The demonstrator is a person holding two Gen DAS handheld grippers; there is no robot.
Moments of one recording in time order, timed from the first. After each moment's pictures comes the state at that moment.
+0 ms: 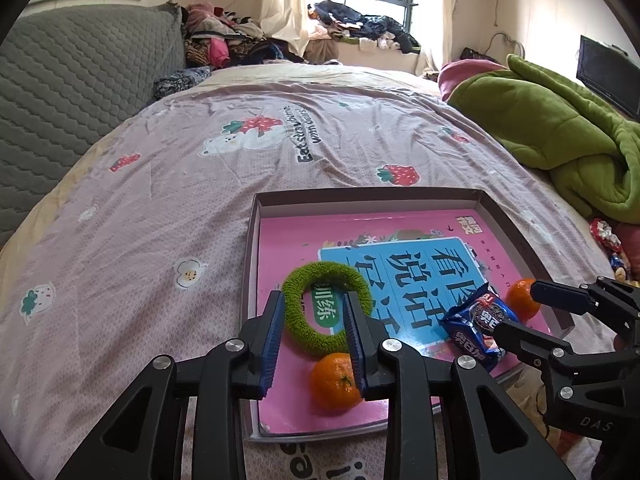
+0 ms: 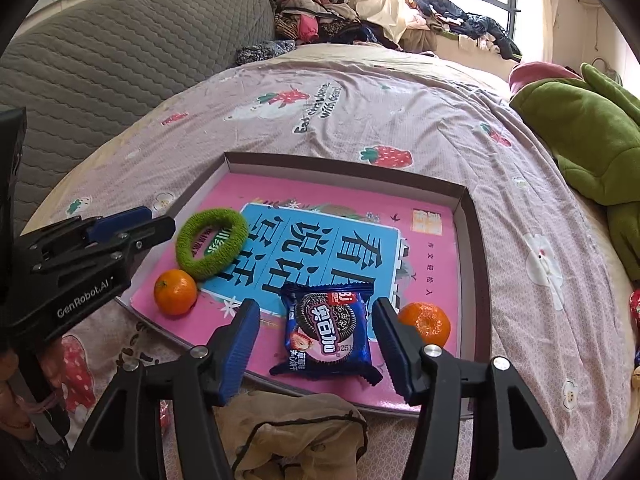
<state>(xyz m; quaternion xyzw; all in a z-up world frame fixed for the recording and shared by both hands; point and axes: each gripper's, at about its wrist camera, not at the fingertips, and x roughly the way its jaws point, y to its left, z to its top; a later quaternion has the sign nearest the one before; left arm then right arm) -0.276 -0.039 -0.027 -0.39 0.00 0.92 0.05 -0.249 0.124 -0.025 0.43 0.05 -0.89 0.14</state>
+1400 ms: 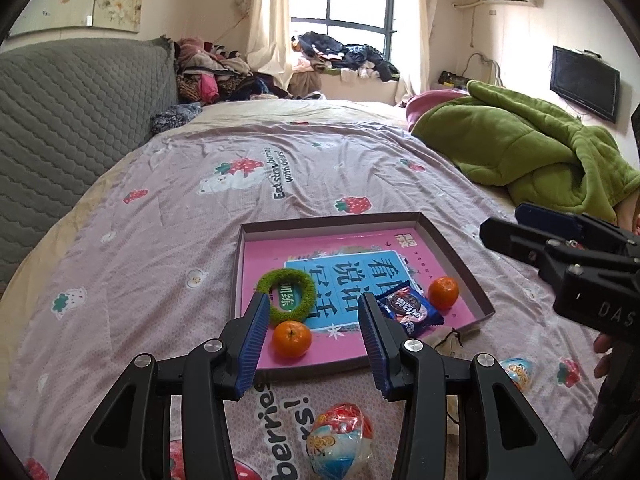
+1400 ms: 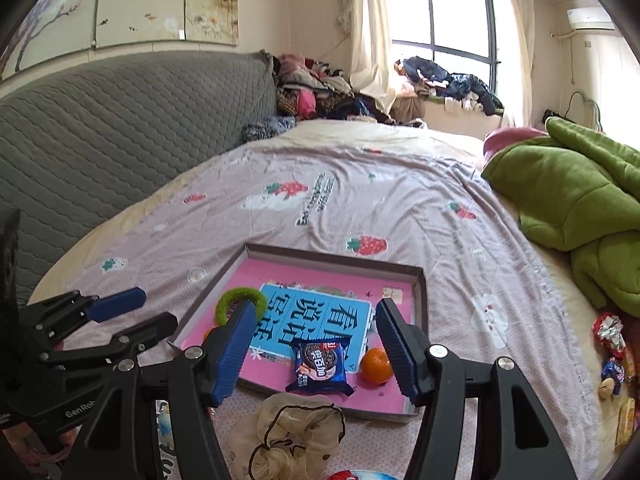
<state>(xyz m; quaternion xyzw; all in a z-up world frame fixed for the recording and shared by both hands) -0.182 -0.018 0.041 -0.33 0.00 0.94 0.07 -0.184 0.148 0.072 0.31 0.03 -0.94 0.15</state>
